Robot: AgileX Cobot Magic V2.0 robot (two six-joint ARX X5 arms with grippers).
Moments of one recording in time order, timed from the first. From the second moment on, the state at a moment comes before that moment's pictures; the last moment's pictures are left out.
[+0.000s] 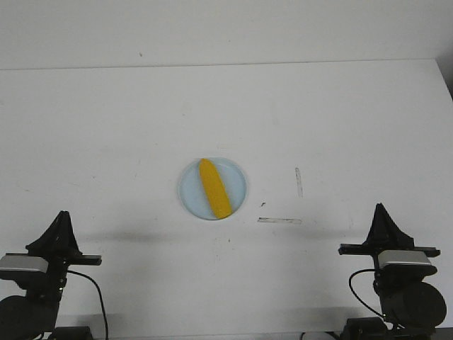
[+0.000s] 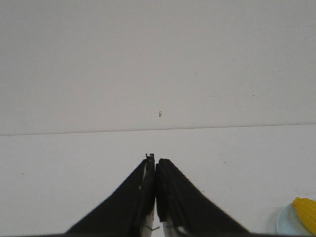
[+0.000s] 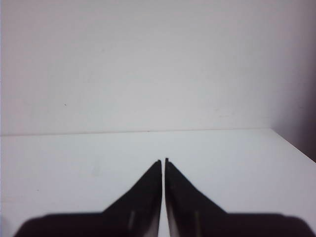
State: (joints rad) left arm -0.01 0.15 0.45 -0.07 0.03 0.01; right arm 0.00 0.15 0.44 -0.23 0.05 0.02
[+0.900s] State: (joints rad) left arm -0.01 0.12 0.31 -0.01 -0.01 0.01; right arm 0.00 0.15 0.44 -0.23 0.05 0.02
